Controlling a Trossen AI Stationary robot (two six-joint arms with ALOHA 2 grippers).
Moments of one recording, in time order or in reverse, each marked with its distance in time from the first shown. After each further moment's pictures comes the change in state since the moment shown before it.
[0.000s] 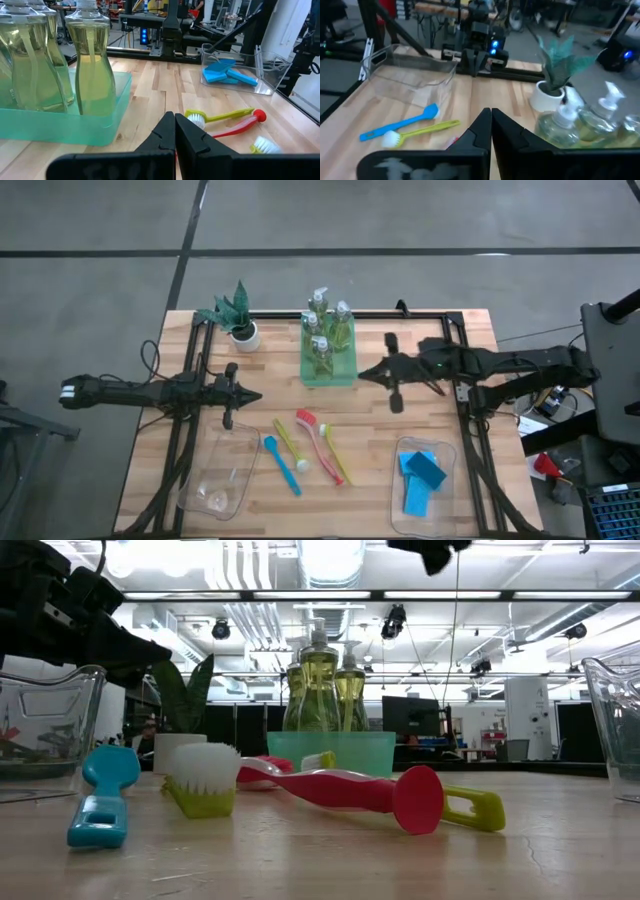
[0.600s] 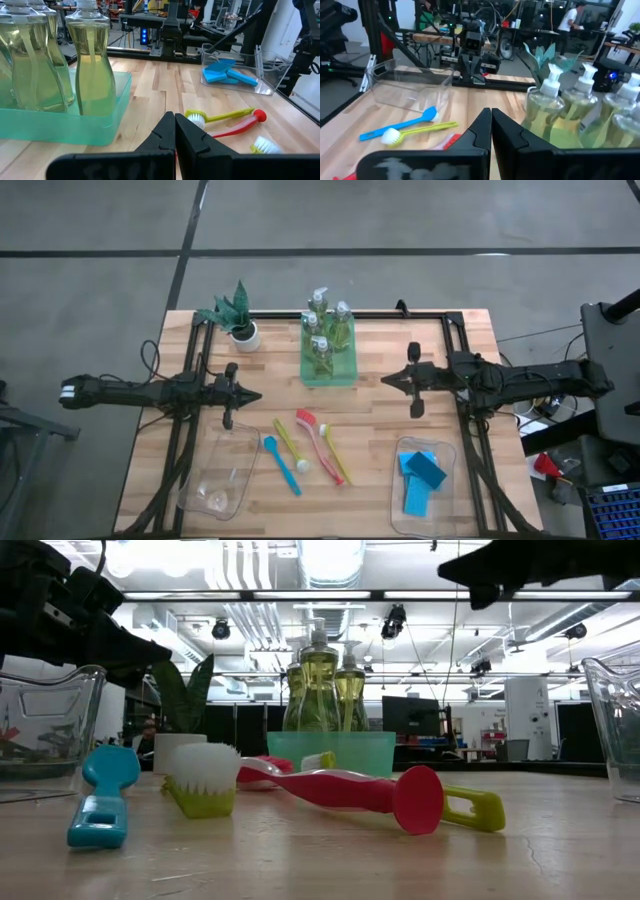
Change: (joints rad) left arm 0.000 0.000 0.000 0.000 0.000 0.000; right arm -0.028 -0.334 -0.453 0.305 0.004 0.025
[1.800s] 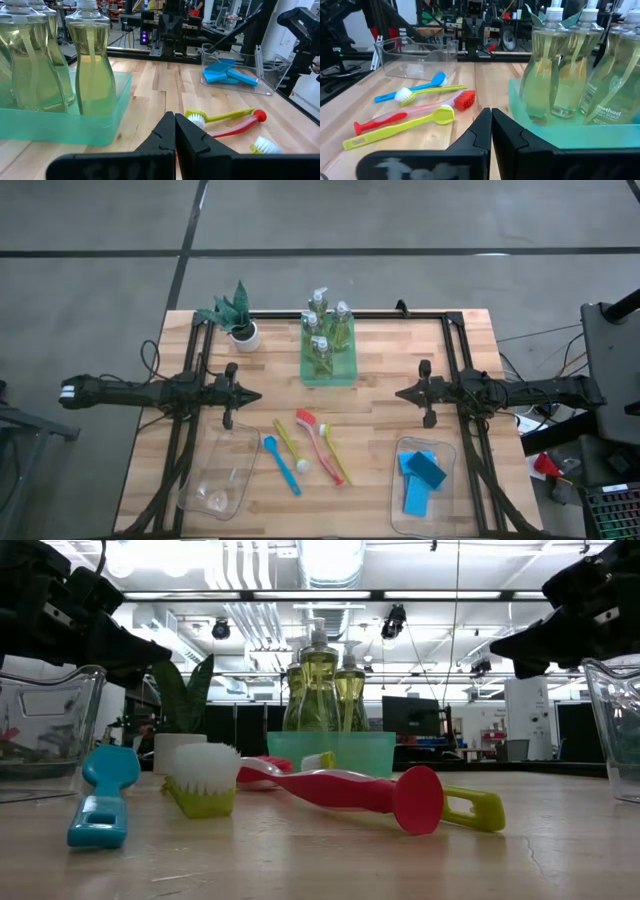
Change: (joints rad) left arm 0.000 0.000 0.000 0.000 0.000 0.000; right arm 0.001 -0.411 -0.425 0.001 -0.011 0.089
